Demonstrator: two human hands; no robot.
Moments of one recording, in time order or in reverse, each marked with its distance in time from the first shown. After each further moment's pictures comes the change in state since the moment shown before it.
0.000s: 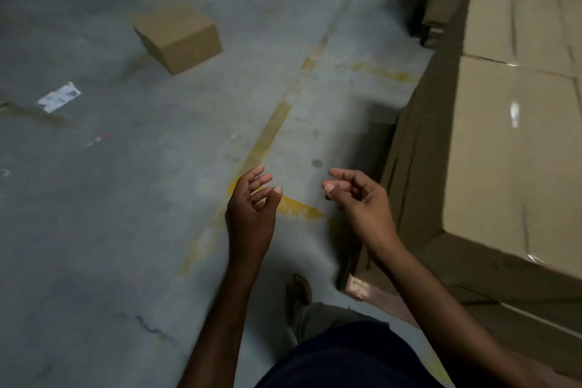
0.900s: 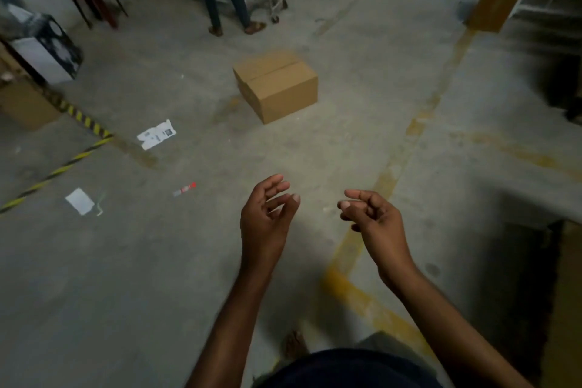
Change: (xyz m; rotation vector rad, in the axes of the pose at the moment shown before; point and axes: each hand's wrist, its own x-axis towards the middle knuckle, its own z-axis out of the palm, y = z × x) left_hand 0.532 -0.004 -0.265 -0.029 0.173 0.021; right_hand 0.395 -0.072 0.470 0.013 -0.141 0.064
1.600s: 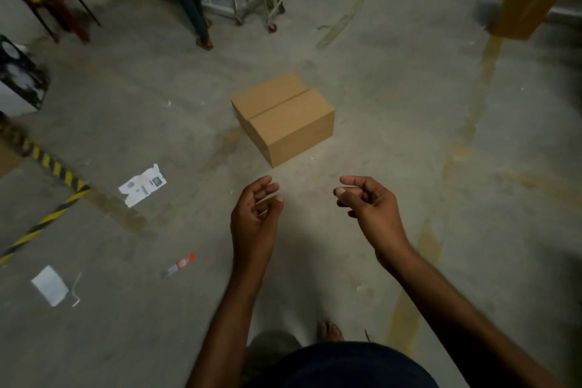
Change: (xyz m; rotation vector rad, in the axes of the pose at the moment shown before) left_hand 0.534 -0.034 -0.008 -0.005 -0.006 -0.034; right_hand 0.471 -0.098 0.238 -0.038 0.019 0.015
